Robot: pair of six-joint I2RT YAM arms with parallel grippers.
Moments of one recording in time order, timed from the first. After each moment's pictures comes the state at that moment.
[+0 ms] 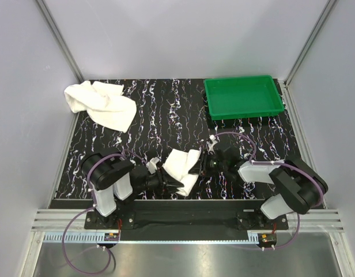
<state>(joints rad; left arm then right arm) -0.76 1.84 0.07 1.39 0.52 -1.60 0.66 1.50 0.45 0.39 -0.39 0.87</state>
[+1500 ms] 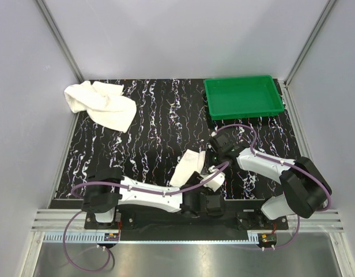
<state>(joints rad) -1.56 1.74 1.19 -0.65 -0.75 -0.78 0.66 1.44 0.74 -0.40 -0.15 0.75</state>
